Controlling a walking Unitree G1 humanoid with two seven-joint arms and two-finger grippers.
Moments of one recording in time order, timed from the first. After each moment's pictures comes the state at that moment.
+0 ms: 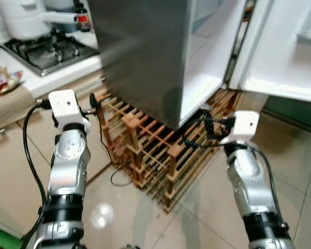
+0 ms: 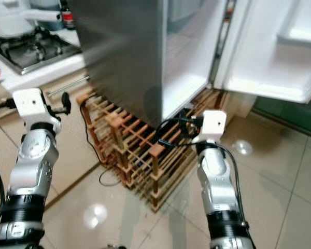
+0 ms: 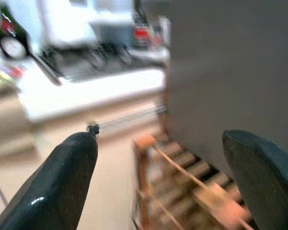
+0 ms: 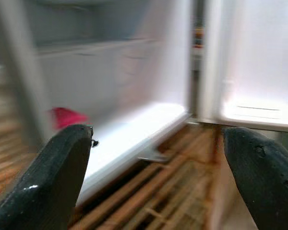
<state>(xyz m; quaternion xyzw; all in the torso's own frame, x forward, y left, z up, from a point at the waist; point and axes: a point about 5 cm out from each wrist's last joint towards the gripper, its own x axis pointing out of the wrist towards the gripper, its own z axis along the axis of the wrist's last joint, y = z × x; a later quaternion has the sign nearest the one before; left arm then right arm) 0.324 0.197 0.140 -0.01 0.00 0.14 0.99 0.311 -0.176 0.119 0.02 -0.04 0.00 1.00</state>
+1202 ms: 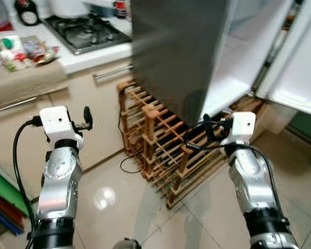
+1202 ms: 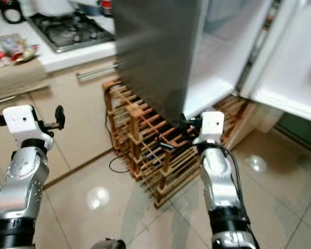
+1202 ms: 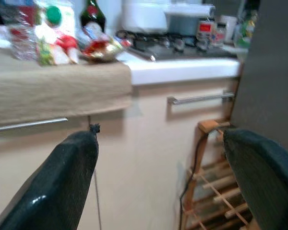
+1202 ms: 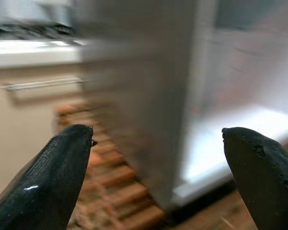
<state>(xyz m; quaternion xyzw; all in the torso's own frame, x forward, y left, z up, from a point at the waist) 0.298 0.209 0.140 0.00 -0.03 0.12 0.99 0.324 -0.149 0.115 0.02 -0.02 0.07 1.00</state>
